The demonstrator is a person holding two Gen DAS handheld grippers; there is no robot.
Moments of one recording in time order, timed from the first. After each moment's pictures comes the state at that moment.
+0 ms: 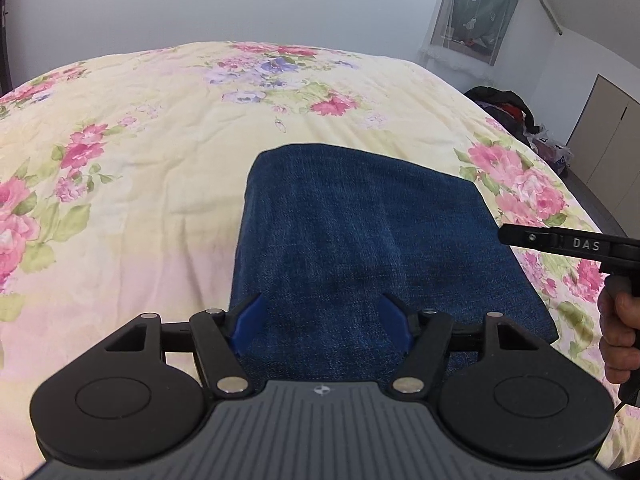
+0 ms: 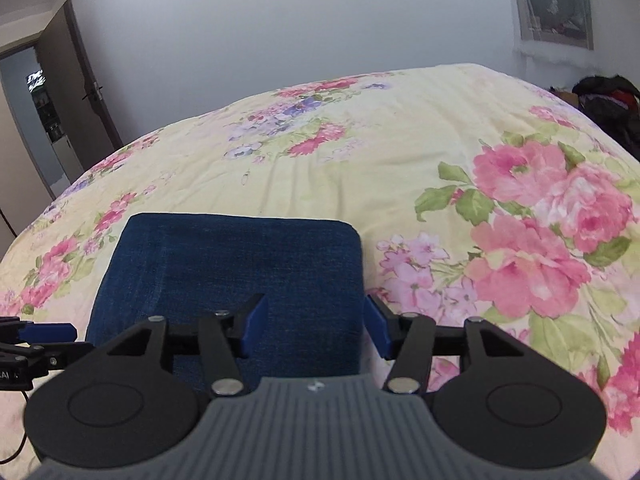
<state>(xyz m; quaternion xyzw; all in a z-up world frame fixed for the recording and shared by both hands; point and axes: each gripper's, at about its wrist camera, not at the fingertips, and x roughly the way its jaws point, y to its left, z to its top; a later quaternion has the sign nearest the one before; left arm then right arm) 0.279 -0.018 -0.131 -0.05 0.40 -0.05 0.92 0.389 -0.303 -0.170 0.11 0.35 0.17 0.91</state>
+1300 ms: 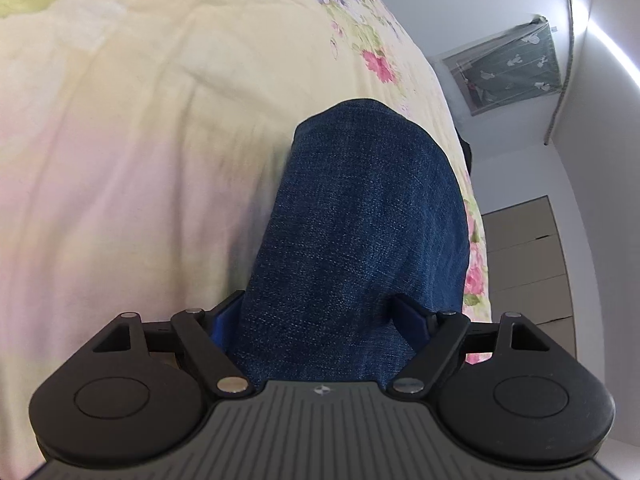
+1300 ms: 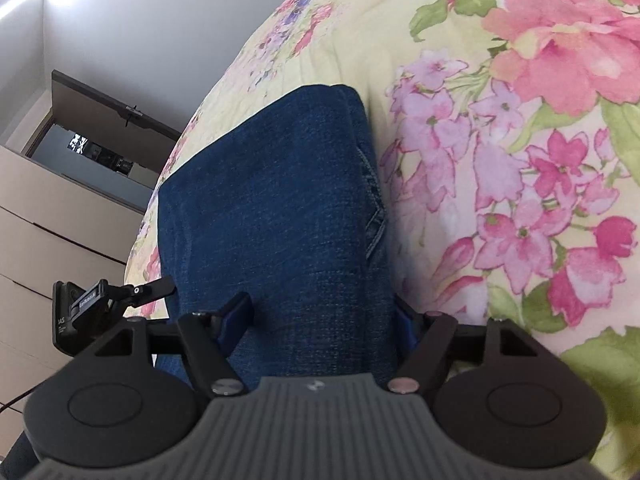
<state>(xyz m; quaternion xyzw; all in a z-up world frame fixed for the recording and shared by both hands) 0.356 0.083 -0.221 -0.40 0.47 -0.15 0.77 0.414 -0.326 -0.243 0.31 0.49 0.29 0.76</state>
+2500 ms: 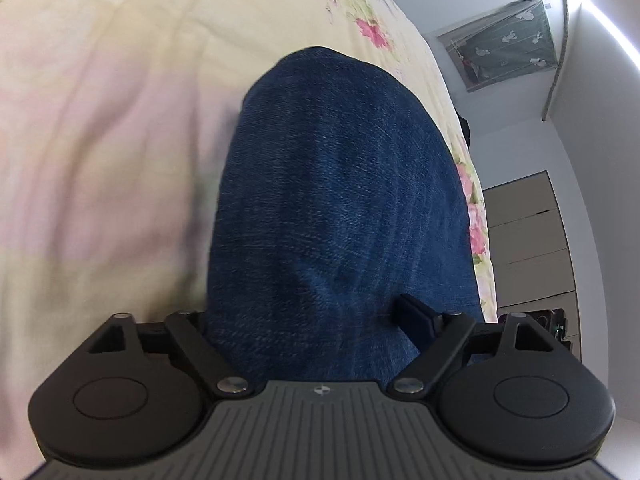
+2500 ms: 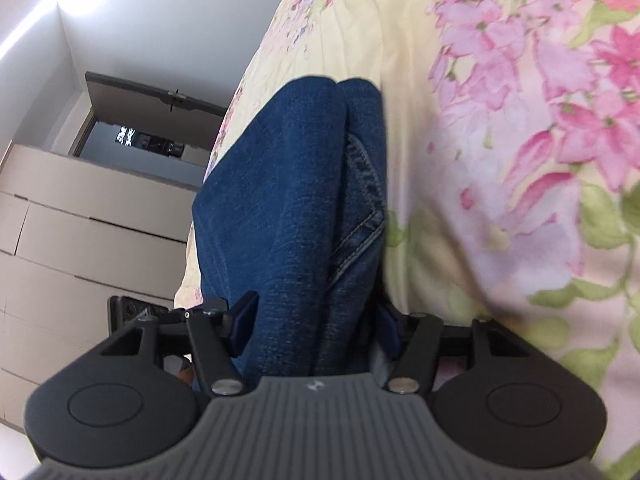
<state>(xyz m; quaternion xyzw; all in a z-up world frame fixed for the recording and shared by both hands) 0.327 0.062 -0.221 -0.37 0.49 -0.16 0.77 0.404 -0.292 -0.259 0.37 0.51 0.37 0.69</state>
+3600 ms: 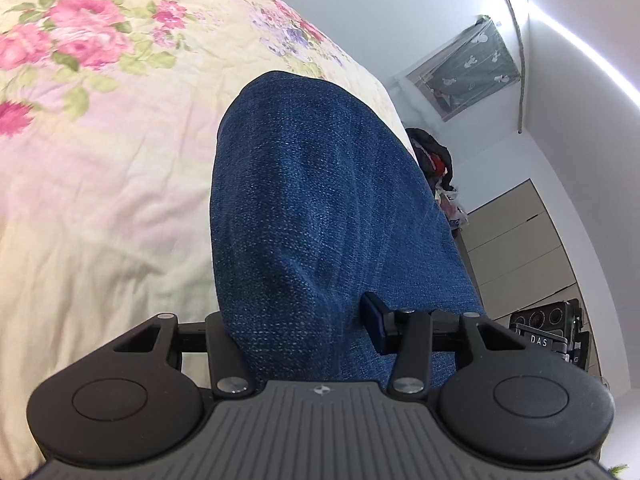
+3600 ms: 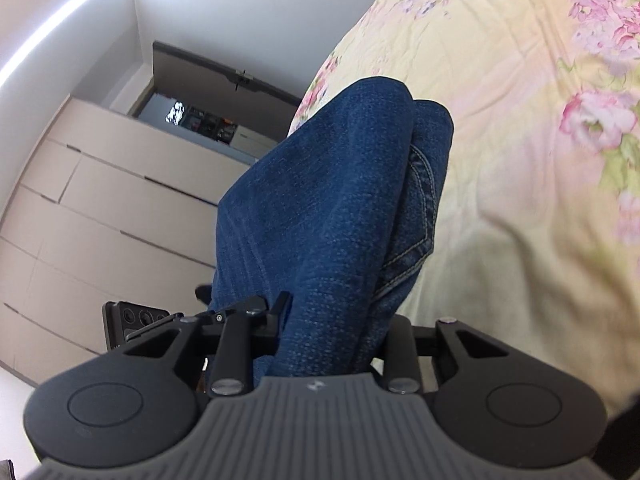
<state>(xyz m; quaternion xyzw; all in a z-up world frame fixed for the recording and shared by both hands) 0.089 0.094 -0.098 -0.34 0.41 -0.14 0.83 0.165 -0.230 -0.099 0.35 0.47 0.41 0.69</state>
